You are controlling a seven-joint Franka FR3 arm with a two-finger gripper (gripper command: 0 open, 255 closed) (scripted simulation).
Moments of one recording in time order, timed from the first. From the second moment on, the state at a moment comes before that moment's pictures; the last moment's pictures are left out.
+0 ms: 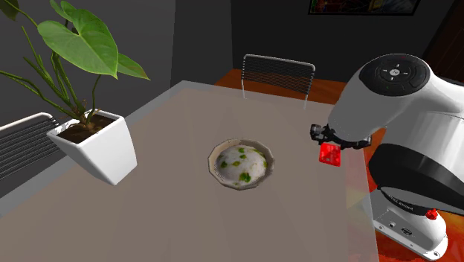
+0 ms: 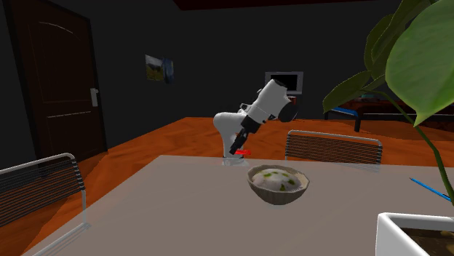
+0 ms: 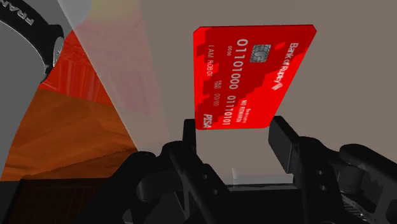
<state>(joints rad) -0.01 -1.42 1.03 -2.85 0.45 1.71 1.34</state>
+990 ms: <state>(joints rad) -0.09 -1.42 0.85 -2.70 0.29 1.59 1.26</state>
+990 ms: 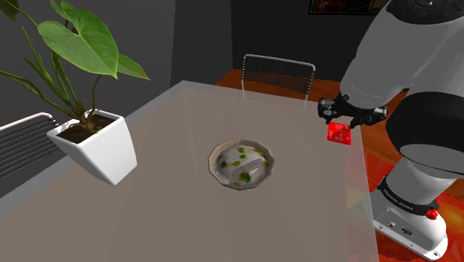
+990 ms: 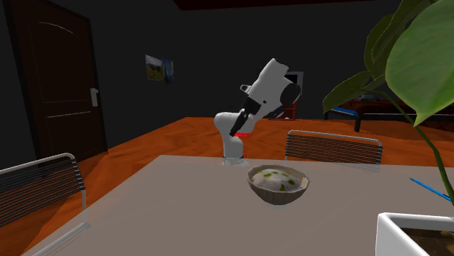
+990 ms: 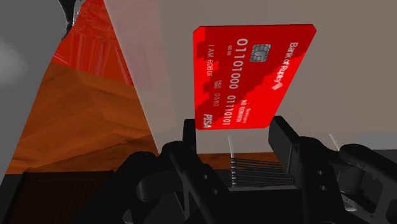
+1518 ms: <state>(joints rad) -0.25 -1.28 0.94 -2.52 0.32 1.63 1.30</state>
